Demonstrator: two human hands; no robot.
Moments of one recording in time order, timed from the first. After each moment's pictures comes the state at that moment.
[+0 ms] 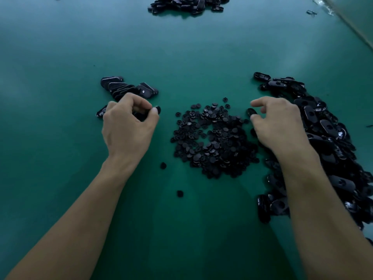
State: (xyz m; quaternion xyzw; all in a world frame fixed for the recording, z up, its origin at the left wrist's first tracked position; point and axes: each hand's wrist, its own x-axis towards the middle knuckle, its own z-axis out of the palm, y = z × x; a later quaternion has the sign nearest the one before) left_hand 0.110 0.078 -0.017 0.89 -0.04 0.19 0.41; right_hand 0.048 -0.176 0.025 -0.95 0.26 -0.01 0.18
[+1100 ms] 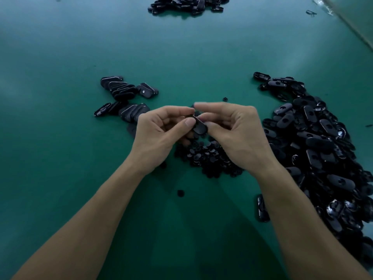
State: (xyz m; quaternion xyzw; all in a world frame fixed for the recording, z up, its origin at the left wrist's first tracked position) left_hand 0.088 0.050 -0.017 0.64 -0.17 -0.09 0.75; right_hand 0.039 -0.117 0.015 -0.82 0.02 -0.08 0.57
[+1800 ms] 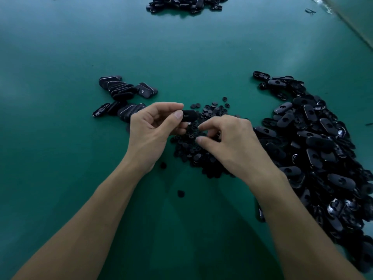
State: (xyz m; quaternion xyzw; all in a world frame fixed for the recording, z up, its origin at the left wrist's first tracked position) left_hand 0.096 0.054 -0.026 0.62 -0.12 -0.07 0.78; right_hand 0.031 -0.113 0.009 -0.95 0.06 -0.03 0.31
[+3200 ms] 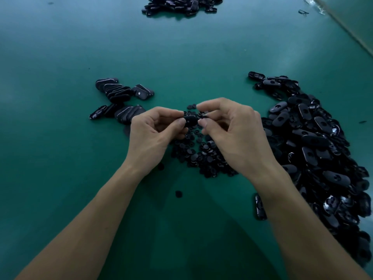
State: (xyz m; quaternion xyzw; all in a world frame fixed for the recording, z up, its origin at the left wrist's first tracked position) left_hand 0.092 0.052 -0.024 0.66 -0.14 -0.07 0.74; right_hand 0.029 -0.109 0.029 -0.88 0.06 -0.13 0.45
